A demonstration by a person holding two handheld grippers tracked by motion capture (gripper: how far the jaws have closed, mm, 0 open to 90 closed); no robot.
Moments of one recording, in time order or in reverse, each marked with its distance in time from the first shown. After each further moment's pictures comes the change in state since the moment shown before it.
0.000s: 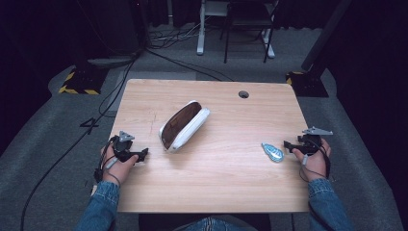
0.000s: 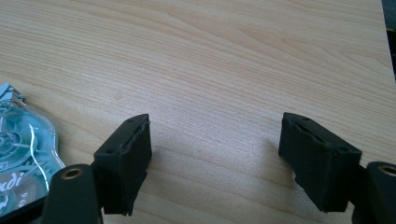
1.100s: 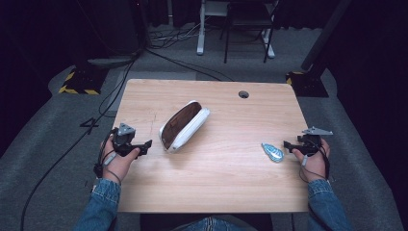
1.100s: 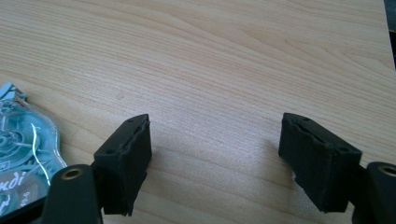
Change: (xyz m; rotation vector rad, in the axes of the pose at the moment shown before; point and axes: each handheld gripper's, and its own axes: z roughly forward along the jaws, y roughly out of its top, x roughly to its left) left arm -0.022 0.037 -0.038 -0.096 -0.059 0.000; right arm 0.000 0.000 0.000 -0.003 0.004 -0.003
